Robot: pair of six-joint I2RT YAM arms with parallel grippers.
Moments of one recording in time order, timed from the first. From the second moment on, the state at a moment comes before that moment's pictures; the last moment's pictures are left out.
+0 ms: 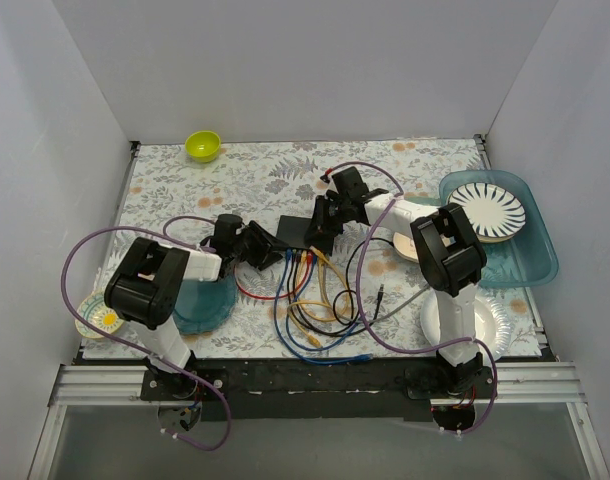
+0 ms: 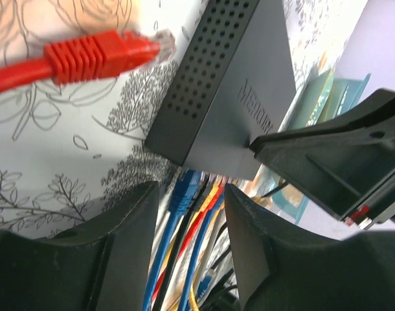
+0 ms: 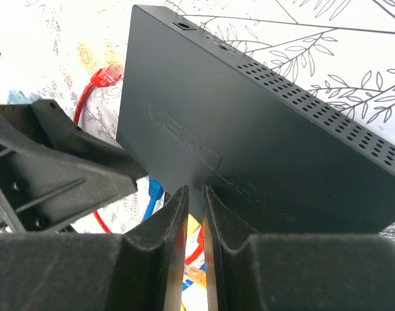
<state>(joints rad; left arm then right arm) -0.34 1.73 0.65 0.42 0.35 -1.20 0.54 2.07 1.42 -0.25 -0.48 0.58</state>
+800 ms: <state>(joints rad) -0.36 1.78 0.69 0.45 0.36 -1.12 0.53 2.09 1.43 -0.26 -0.49 0.58</state>
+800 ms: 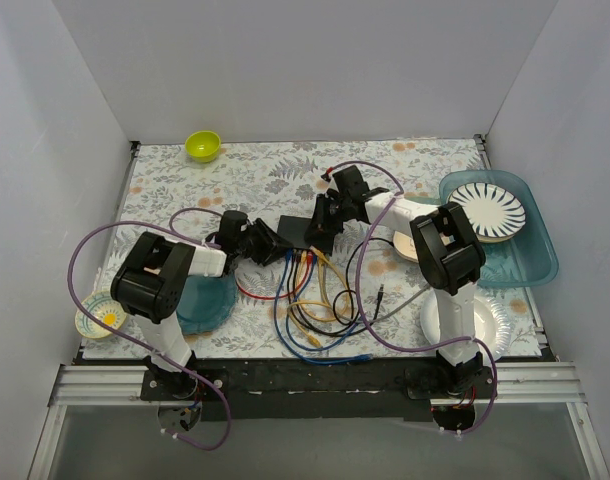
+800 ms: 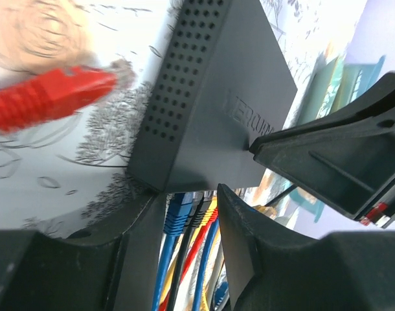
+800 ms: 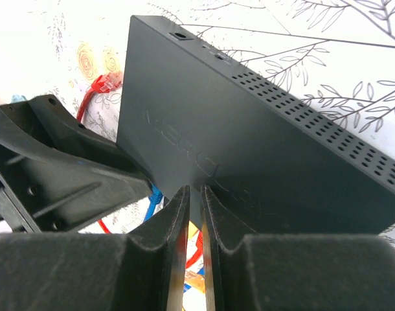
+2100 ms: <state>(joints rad) -0.34 1.84 0.68 0.52 0.48 -1.21 0.52 2.09 1.43 -0.26 -0.49 0.58</state>
